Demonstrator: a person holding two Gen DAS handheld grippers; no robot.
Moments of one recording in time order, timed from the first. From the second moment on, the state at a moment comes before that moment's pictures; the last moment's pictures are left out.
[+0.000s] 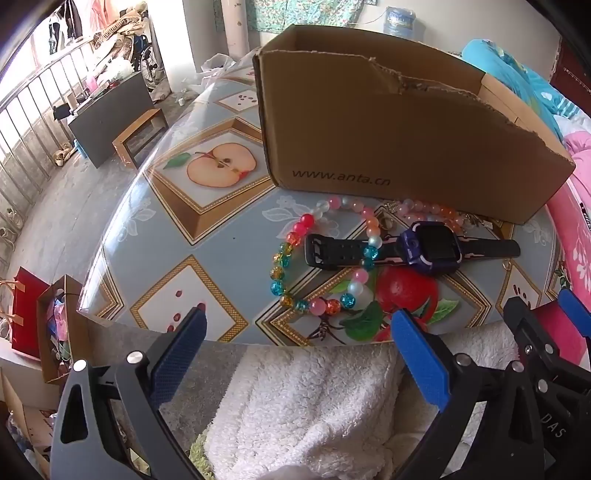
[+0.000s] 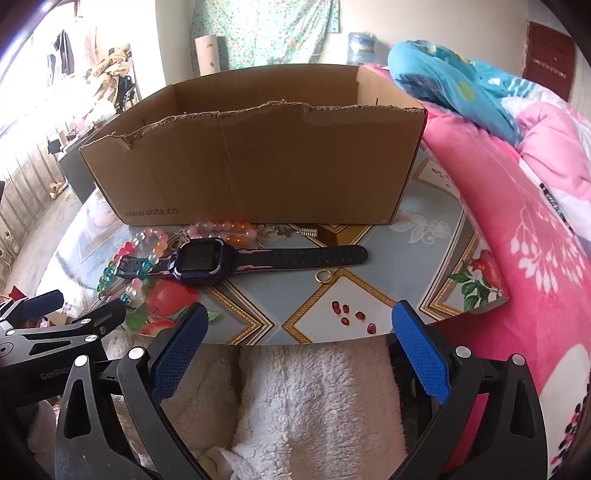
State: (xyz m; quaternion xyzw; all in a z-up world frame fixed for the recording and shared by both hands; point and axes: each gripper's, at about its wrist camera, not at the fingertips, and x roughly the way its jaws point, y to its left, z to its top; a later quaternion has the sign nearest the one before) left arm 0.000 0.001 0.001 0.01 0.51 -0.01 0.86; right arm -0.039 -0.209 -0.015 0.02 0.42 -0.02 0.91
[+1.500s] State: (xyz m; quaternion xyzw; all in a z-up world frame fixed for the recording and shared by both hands) left arm -0.004 0.005 0.000 0.01 0.51 0.00 0.86; right arm -0.041 -0.209 -0.013 0.02 0.42 -0.03 0.91
